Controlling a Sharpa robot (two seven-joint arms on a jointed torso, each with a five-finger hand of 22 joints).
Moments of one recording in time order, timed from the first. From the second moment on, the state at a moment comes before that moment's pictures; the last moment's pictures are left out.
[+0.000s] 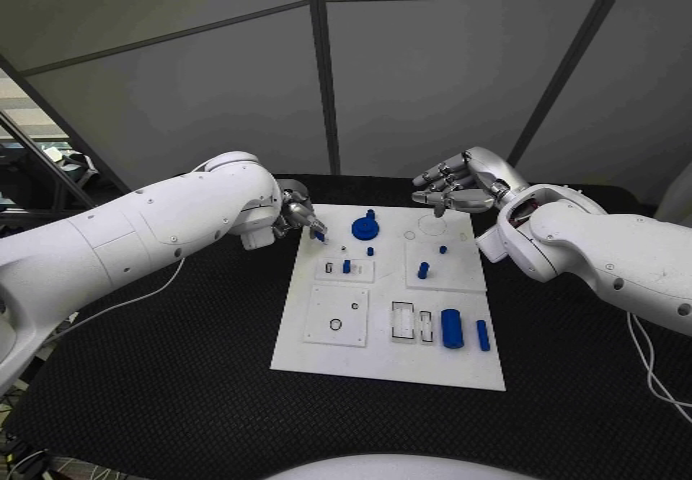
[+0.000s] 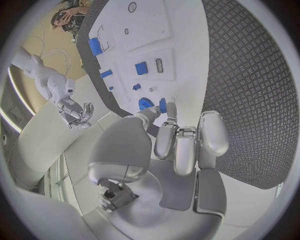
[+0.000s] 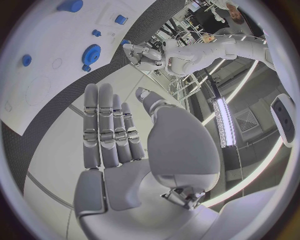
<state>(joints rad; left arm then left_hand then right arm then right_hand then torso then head) 1.27 -0.59 0.09 1.12 -1.05 0.23 -0.50 1.16 0.04 0.41 0.06 0.35 0.98 0.07 0.31 1.09 1.46 -0.01 1.34 1.31 1.46 -0.07 1.55 1.31 0.12 1.33 0.04 1.31 1.25 1.22 -0.75 0.07 1.41 -0.88 -0.39 0.08 1.25 -0.19 0.33 0.06 0.30 1.05 0.15 0.07 0.07 1.21 0.08 0.20 0.17 1.34 0.01 0.40 0.52 0.18 1.10 0.11 0.61 0.50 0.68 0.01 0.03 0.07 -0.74</state>
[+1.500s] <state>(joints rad) 1.19 -0.72 0.04 1.38 -1.17 0.04 -0.44 1.14 -0.01 0.46 0.02 0.36 0.99 0.06 0.32 1.10 1.46 -0.02 1.34 1.31 1.46 -0.08 1.56 1.31 0.12 1.34 0.03 1.31 1.26 1.22 -0.75 0.06 1.41 -0.88 -0.38 0.07 1.25 -0.19 0.33 0.06 0.30 1.05 0.15 0.07 0.07 1.21 0.08 0.20 0.17 1.34 0.01 0.40 0.52 0.18 1.10 0.11 0.61 0.50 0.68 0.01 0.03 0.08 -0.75</state>
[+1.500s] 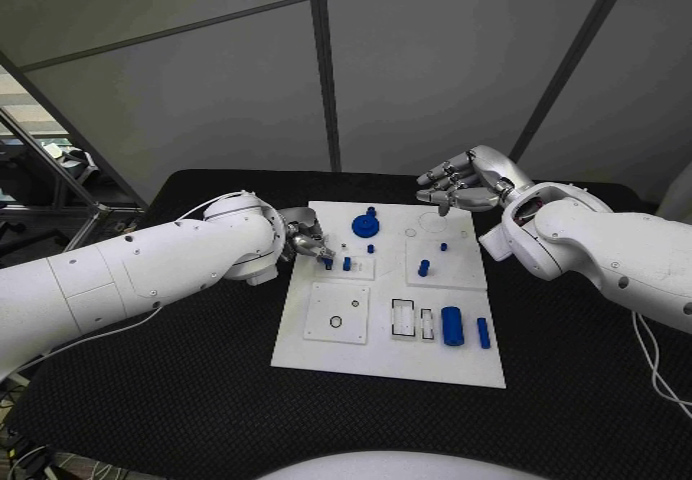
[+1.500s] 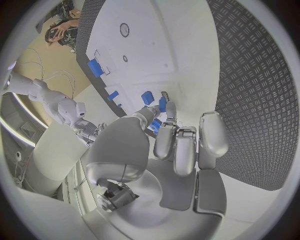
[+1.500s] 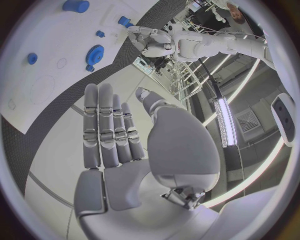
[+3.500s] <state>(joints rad) 1.19 -0.69 0.04 1.36 -1.30 0.13 -0.41 1.16 -0.03 0.47 0.01 0.34 1.02 0.06 0.31 1.08 1.46 -0.02 1.32 1.31 1.46 -0.07 1.56 1.31 0.12 1.34 0.03 1.31 1.26 1.22 -0.75 0.06 1.41 -0.88 -0.38 0.07 1.25 -0.18 0.33 0.06 0.30 1.05 0.15 0.07 0.07 1.21 0.08 0.20 0.17 1.34 0.01 0.40 0.52 0.18 1.10 0.11 0.61 0.50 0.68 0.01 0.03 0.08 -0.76</state>
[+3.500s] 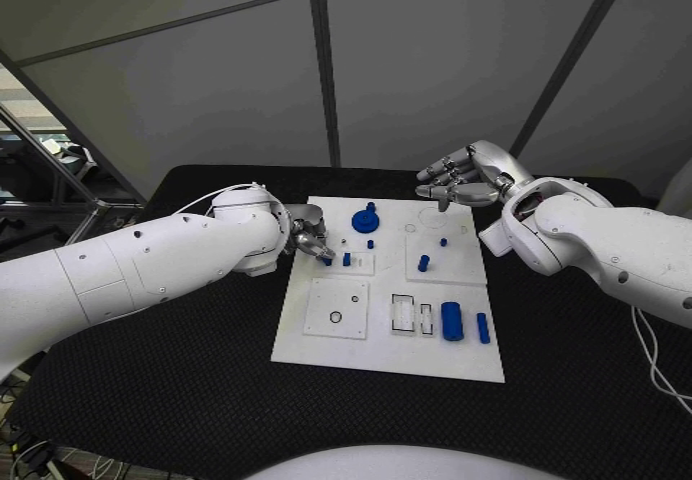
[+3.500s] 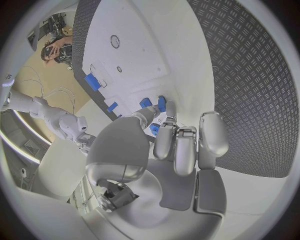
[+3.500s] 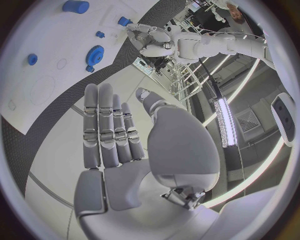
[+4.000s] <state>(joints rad) 1.19 -0.68 0.04 1.33 -1.27 0.14 -0.42 1.08 -0.08 0.48 0.03 0.06 1.07 0.01 0.32 1.08 1.46 -0.04 1.32 1.31 1.47 -0.10 1.56 1.31 0.12 1.35 0.02 1.31 1.27 1.22 -0.75 0.06 1.41 -0.88 -0.38 0.07 1.25 -0.18 0.33 0.06 0.30 1.05 0.15 0.07 0.07 1.21 0.08 0.20 0.17 1.34 0.01 0.40 0.52 0.18 1.10 0.11 0.61 0.50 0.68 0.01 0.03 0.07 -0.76</state>
